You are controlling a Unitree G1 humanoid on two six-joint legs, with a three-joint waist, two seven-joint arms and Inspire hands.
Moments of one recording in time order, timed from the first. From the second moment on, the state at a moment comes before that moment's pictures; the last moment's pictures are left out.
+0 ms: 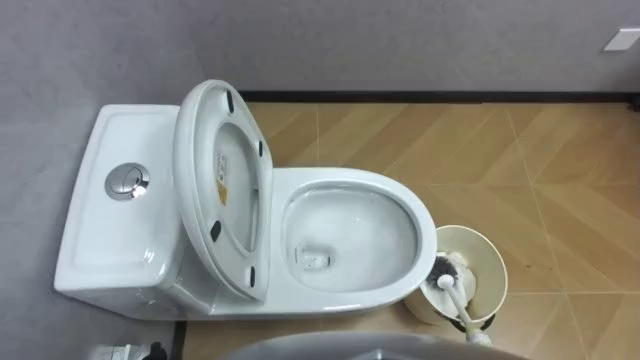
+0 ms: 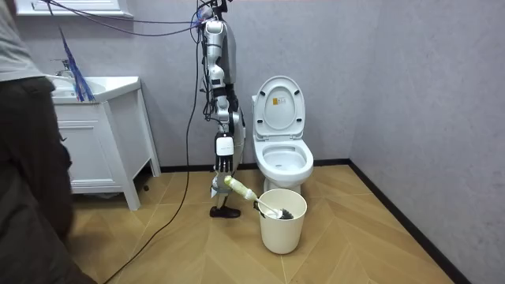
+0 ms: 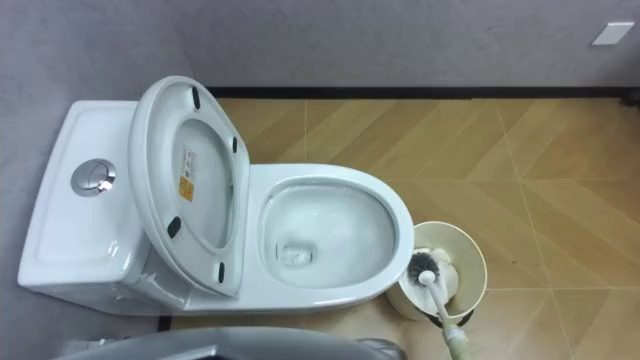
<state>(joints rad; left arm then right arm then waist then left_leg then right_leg) 0.24 0.16 0.07 1.00 0.52 0.21 0.16 0.14 -0.19 -0.02 1.28 -0.36 0.20 -0.04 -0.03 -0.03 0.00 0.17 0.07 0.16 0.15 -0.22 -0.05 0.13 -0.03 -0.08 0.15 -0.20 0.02</state>
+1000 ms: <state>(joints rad) 0.21 0.18 0.08 1.00 0.51 0.18 0.16 0.10 -0.20 -0.13 1.19 -0.29 0.08 -0.34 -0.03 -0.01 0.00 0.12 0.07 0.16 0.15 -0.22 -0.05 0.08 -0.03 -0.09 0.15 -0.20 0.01</state>
